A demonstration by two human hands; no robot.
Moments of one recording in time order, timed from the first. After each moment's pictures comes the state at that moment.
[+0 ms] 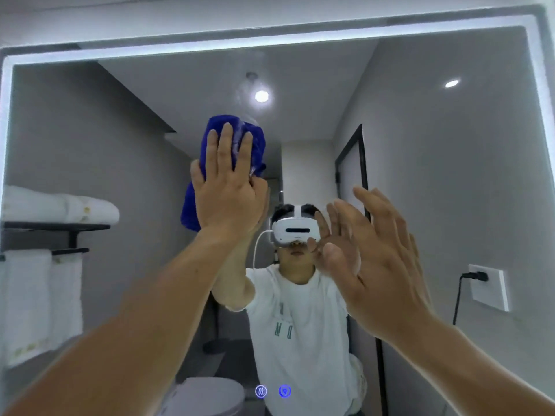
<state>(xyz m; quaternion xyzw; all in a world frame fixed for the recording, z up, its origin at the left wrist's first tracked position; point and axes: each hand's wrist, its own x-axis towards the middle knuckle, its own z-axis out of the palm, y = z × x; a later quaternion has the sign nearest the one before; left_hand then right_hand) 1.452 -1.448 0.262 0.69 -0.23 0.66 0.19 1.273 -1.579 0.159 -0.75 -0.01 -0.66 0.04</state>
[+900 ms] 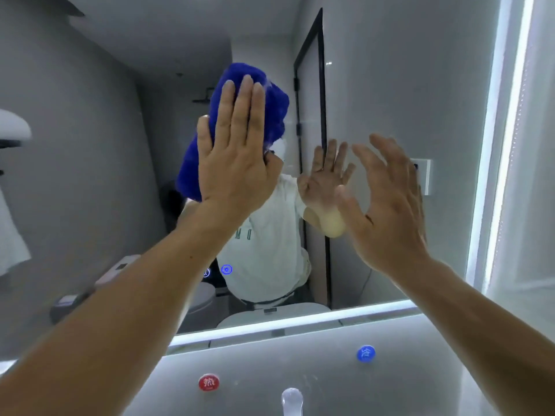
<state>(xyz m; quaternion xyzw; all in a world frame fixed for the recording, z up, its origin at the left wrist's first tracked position) 1.403 -1.534 0.135 0.66 -0.33 0.65 0.17 1.229 -1.647 0.076 -0.78 0.11 -0.62 0.07</state>
